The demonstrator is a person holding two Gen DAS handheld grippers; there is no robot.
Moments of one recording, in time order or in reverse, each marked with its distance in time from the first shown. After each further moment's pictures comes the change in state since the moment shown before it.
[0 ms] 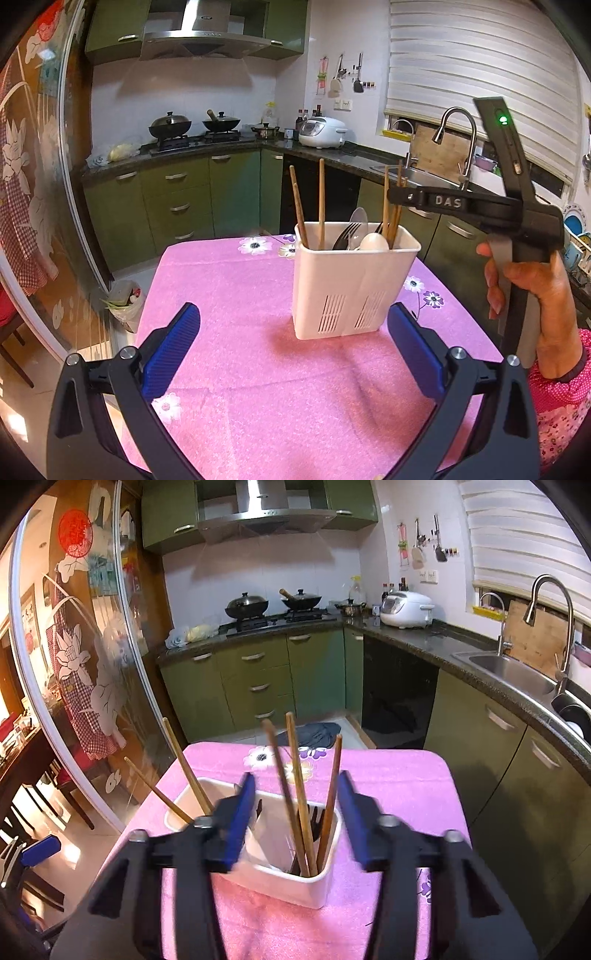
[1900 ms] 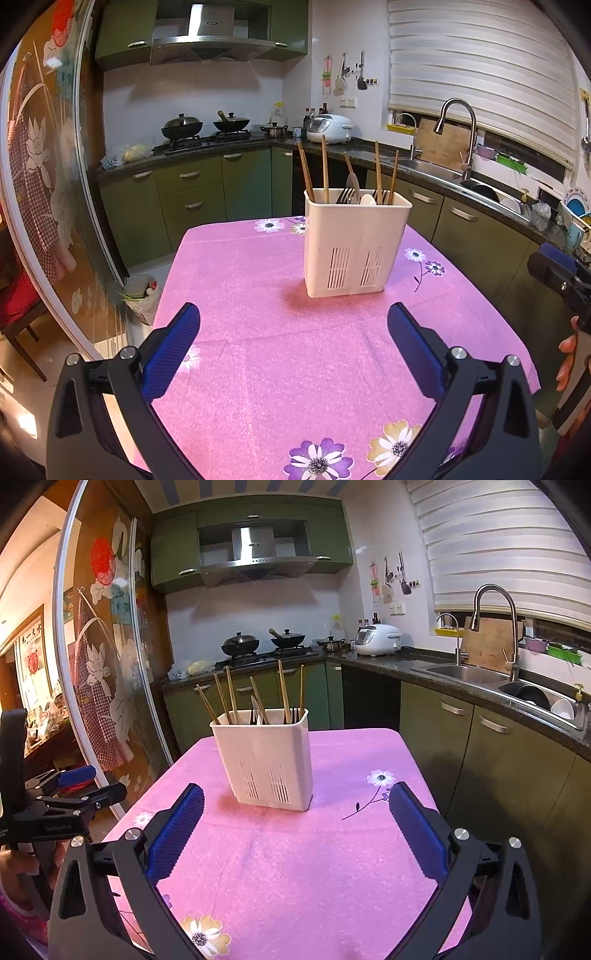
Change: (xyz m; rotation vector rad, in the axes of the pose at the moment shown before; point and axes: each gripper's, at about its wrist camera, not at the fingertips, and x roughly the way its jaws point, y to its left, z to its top) left arm -0.044 0.000 -0.051 0.028 -0.007 0.050; right arm -0.202 0.001 -0.166 0.032 -0.181 -0.036
